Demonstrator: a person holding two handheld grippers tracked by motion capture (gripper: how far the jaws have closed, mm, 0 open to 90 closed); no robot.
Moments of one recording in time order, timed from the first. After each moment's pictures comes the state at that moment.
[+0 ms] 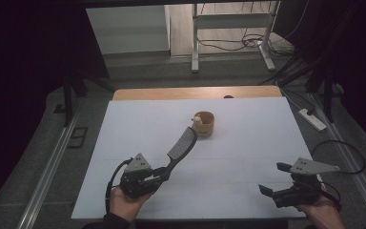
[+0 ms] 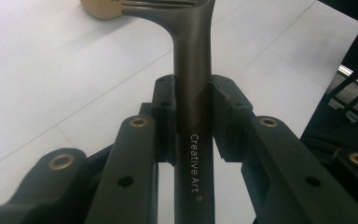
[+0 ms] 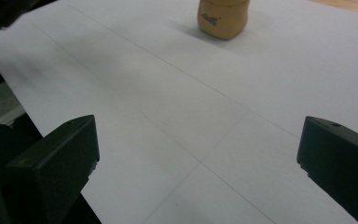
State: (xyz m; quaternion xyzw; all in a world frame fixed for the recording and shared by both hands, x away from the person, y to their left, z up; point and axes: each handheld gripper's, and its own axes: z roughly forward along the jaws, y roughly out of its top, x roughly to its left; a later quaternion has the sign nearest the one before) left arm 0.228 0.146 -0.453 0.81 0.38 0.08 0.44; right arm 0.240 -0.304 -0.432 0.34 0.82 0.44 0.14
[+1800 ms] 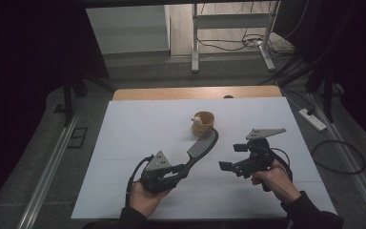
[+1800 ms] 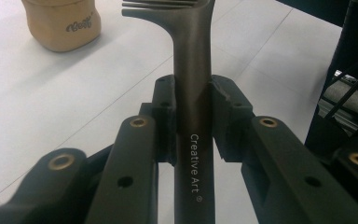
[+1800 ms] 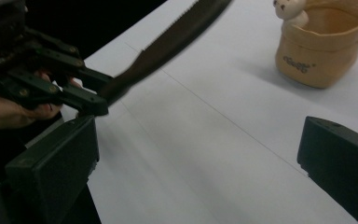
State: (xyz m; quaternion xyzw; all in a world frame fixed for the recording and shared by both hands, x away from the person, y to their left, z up) left arm 0.246 0.102 -0.464 0.82 0.33 0.08 0.46; right arm 0.312 -0.208 -0.420 0.33 0.82 0.47 0.00
